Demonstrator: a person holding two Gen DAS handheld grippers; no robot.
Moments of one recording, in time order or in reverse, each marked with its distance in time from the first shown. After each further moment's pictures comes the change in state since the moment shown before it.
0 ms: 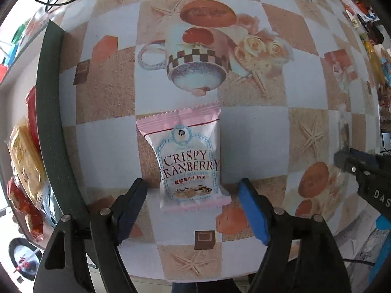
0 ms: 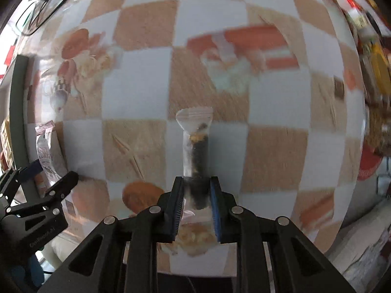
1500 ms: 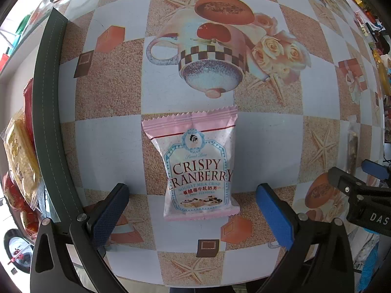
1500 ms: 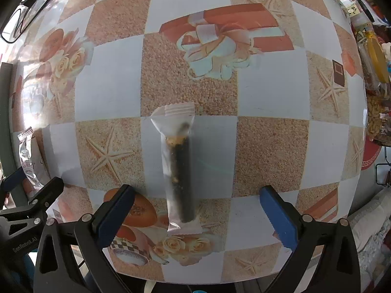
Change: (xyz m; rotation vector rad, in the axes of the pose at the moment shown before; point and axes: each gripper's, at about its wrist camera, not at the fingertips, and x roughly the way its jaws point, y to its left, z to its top) left arm 0.012 0.040 0.027 -0.065 0.007 0.000; right arm 0.039 -0.028 0.005 0.034 0.007 -0.038
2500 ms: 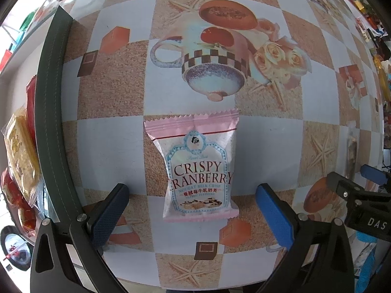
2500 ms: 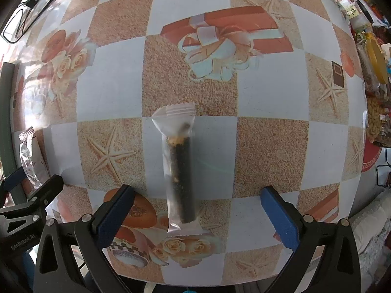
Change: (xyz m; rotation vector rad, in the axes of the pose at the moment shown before) left arm -0.002 0.003 -0.002 -0.016 -0.010 -0.003; right arm -0.003 -0.002 -0.002 -0.017 -0.007 0.002
